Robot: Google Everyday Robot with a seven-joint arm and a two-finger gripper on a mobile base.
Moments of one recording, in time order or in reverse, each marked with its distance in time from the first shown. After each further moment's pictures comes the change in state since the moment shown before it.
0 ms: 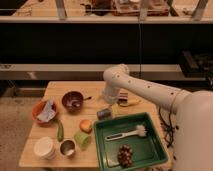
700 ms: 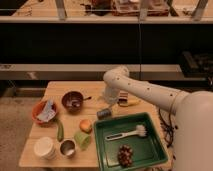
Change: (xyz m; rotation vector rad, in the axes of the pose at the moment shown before) arm 0.010 -0.010 0.005 0.027 0.027 -0.037
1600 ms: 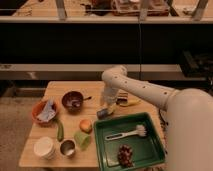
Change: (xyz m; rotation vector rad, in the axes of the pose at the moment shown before) arm 0.003 -0.005 0.017 -0.042 -0.010 -0.003
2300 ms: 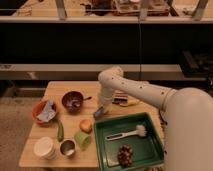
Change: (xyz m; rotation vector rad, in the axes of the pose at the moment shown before) arm -0.021 -0.011 -0.008 0.027 -0.018 -0.075
